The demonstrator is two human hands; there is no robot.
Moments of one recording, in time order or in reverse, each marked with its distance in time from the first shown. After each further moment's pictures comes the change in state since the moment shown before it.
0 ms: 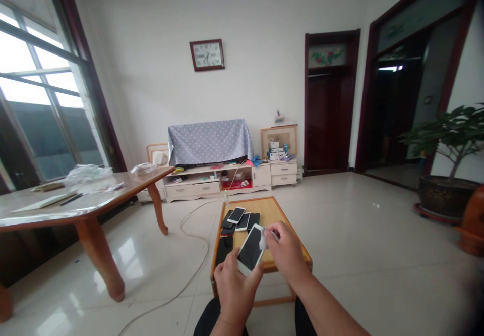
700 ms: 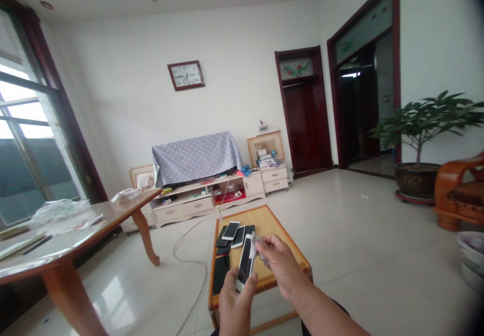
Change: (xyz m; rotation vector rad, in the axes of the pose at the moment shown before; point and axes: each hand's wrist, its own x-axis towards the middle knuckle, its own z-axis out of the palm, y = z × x) left_hand 0.012 0.024 -0.007 -0.605 -0.268 -0.318; right_hand -0.003 -0.022 -0.008 0.805 -0.146 0.448
